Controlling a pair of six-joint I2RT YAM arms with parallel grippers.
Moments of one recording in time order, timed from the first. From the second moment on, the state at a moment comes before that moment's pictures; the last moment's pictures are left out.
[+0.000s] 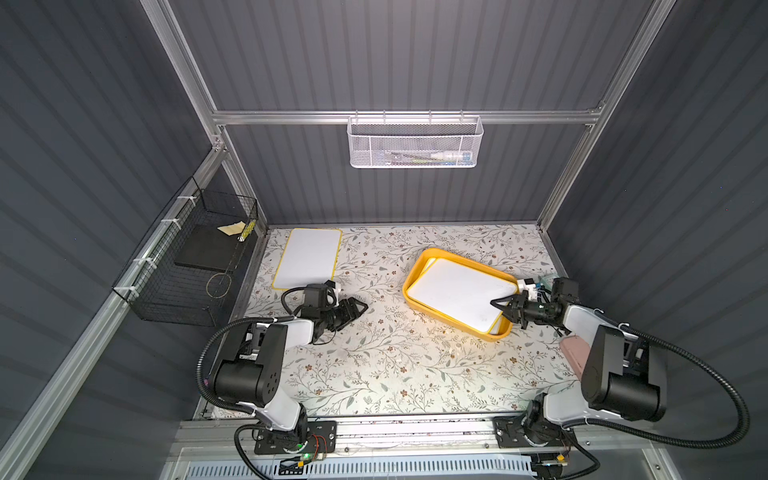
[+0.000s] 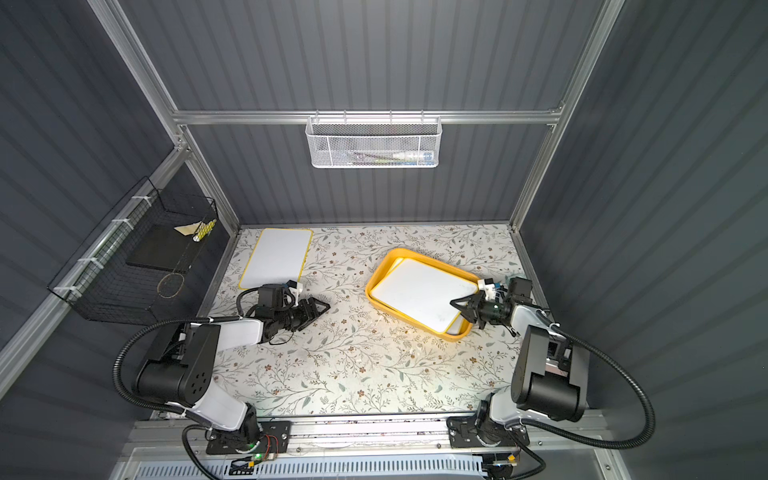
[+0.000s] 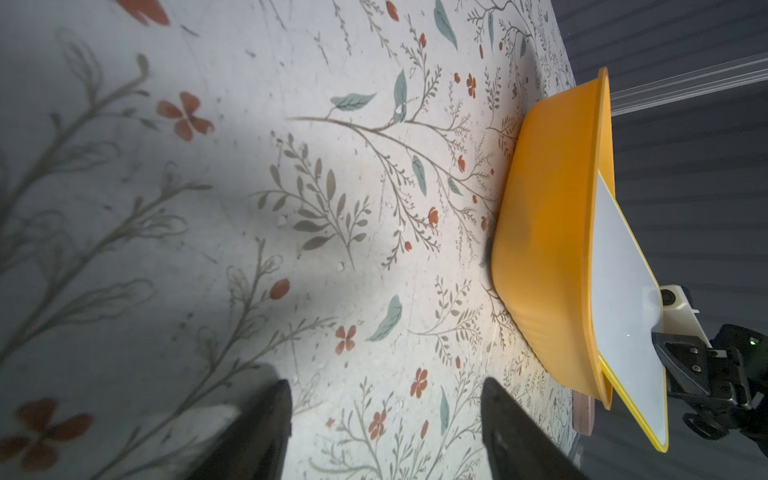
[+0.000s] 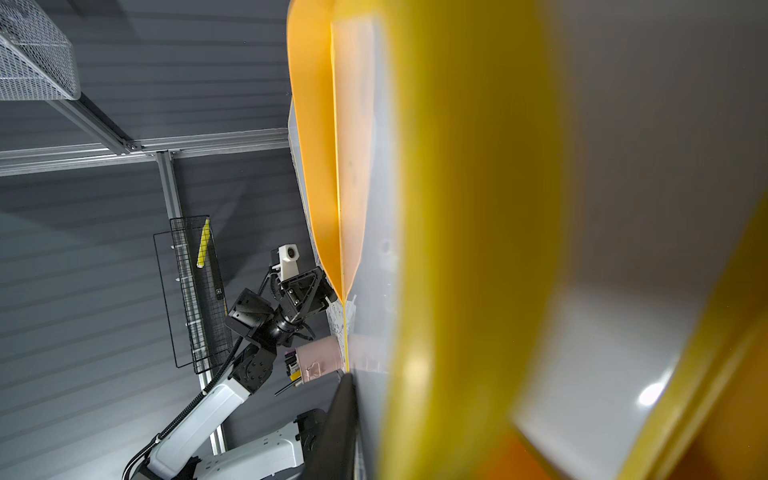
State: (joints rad) left arm -0.19 1.60 0.58 0.22 0.58 -0.66; right arm -0.31 1.49 0.73 -0.37 -1.10 0.48
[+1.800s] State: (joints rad) left arm -0.19 1.52 0.61 0.01 0.45 -0.60; right arm -0.20 1.29 1.00 -0.73 -0.63 0.31
